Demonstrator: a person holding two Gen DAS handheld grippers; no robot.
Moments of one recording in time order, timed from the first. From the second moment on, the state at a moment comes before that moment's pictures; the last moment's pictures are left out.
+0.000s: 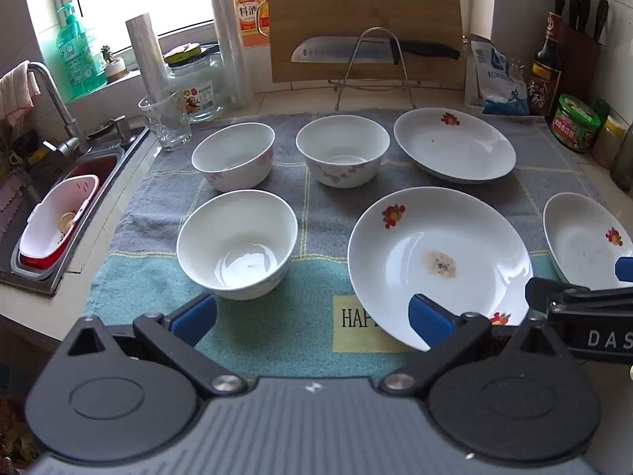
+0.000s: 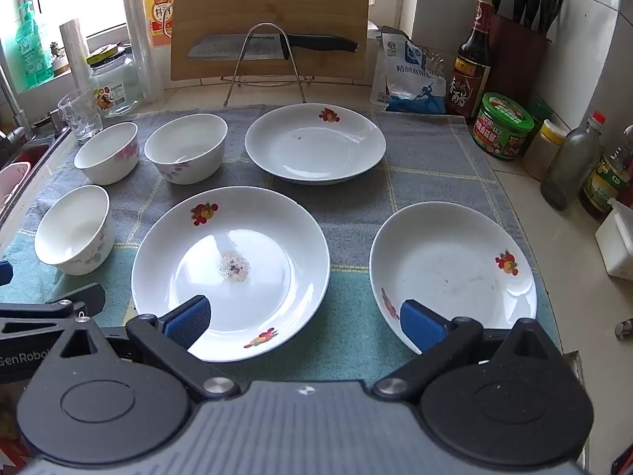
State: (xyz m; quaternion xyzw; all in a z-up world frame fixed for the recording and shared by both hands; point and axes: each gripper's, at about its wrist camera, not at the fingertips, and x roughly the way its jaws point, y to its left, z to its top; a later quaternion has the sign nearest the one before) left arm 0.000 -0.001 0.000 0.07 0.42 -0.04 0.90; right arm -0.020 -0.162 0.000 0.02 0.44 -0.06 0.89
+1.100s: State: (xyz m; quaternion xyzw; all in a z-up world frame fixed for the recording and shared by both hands) left arm 0.004 -0.001 0.002 0.07 0.42 -0.04 0.90; right arm -0.019 -0.159 0.004 0.01 0.44 -0.06 0.90
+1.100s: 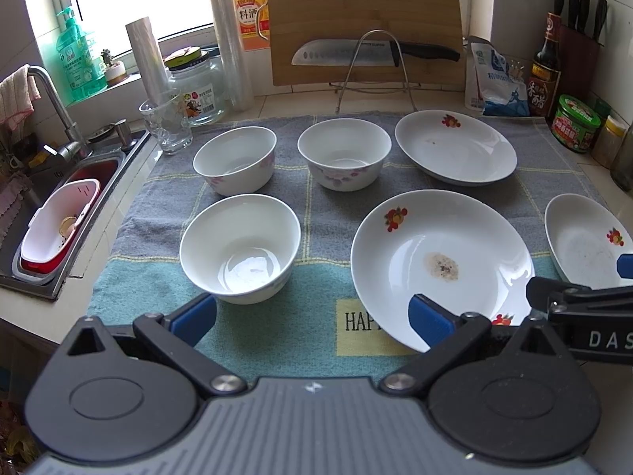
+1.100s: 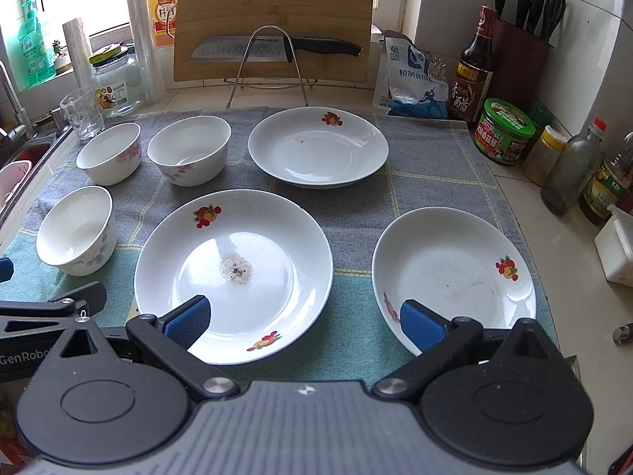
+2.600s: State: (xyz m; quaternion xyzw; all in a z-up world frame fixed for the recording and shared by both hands) left arm 0.009 0.000 0.003 0.08 0.42 -0.05 0.90; right arm -0.017 -0.158 0.006 0.01 0.44 -0.06 0.90
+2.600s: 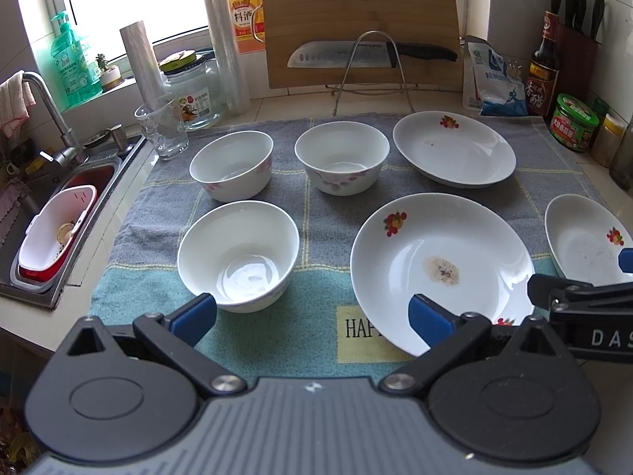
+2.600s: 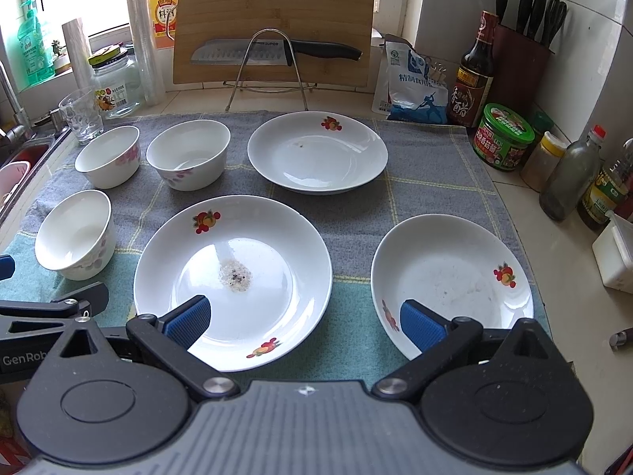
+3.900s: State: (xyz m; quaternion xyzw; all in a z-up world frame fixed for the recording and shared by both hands) left arm 0.062 -0.034 0.012 0.12 0.33 -0.24 0.91; right arm -0.063 -0.225 -0.014 0.01 0.39 -0.20 0.90
